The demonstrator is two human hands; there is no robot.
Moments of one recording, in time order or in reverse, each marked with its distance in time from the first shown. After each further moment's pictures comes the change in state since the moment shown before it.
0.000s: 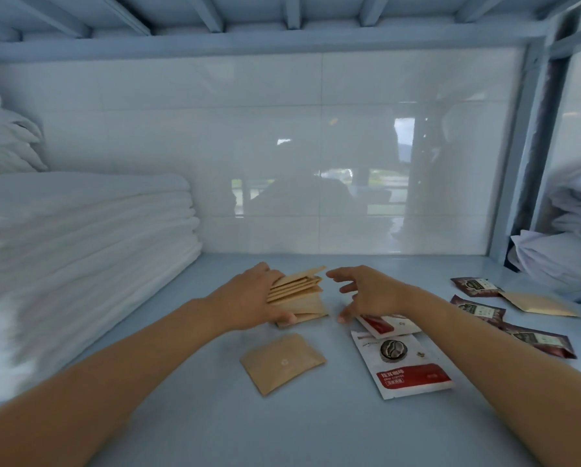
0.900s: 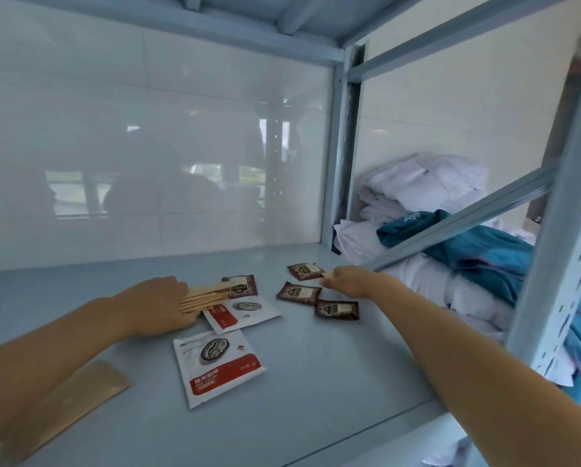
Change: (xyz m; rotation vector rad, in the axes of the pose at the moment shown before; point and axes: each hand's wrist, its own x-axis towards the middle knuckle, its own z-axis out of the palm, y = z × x) left_hand 0.102 0.096 0.059 0.220 -0.160 0.153; right_hand -0.127 0.203 -0.120 -0.384 0.142 0.670
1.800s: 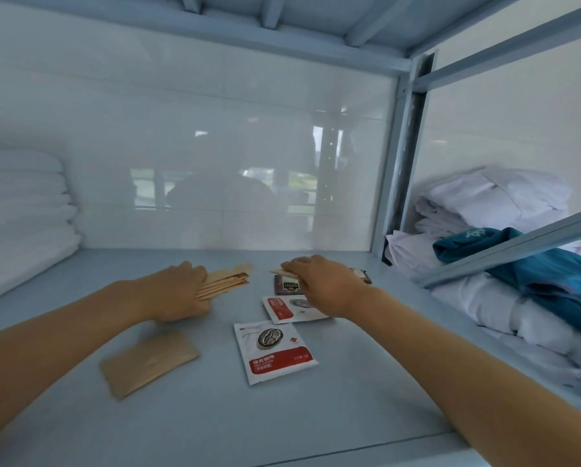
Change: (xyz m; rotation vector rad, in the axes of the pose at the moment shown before) left_hand -0.057 -0.038 -0.015 -0.040 0.000 -0.109; right_hand -0.074 -0.150 0.002 -0.177 0.331 -0.659
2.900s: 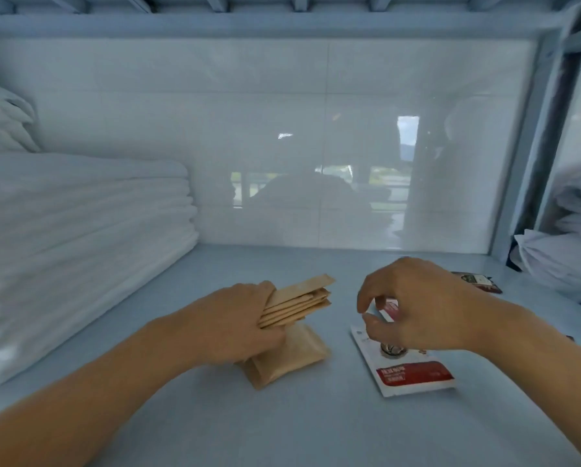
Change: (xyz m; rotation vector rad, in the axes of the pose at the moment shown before) left_hand -0.134 -0.013 -0.024 -0.179 0.074 -0.064; right_hand -0.016 -0.096 -0.038 0.172 0.031 -0.230
